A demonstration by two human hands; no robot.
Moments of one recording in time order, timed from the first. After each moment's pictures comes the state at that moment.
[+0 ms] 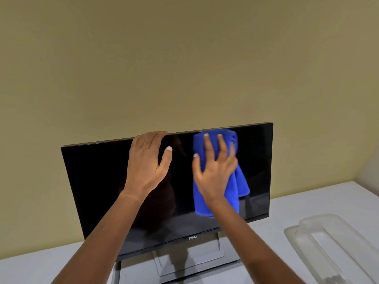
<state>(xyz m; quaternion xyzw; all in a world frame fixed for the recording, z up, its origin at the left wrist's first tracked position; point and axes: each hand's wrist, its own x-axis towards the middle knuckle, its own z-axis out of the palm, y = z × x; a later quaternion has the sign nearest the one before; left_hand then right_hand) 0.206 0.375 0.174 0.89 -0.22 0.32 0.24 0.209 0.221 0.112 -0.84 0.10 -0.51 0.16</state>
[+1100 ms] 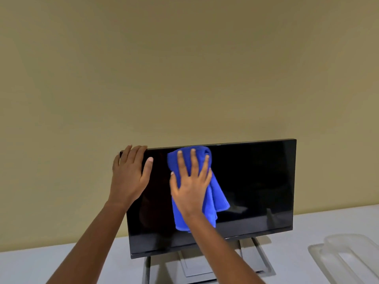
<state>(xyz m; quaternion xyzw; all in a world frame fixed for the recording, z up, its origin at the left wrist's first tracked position) 0.193 0.488 0.170 0.93 -0.09 0.31 0.19 0.190 0.348 0.117 -0.88 0.02 -0.45 0.14</state>
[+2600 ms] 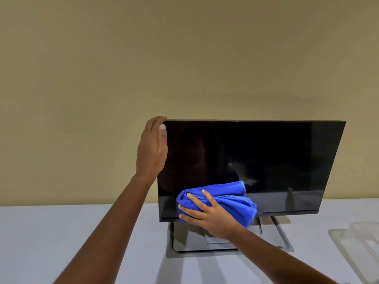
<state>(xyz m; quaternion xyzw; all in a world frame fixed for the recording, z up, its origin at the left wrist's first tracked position) 0.186 0.513 0.158 0.81 -0.12 0.34 0.46 0.150 0.321 0.005 -0.81 -0.41 -0.25 -0.34</state>
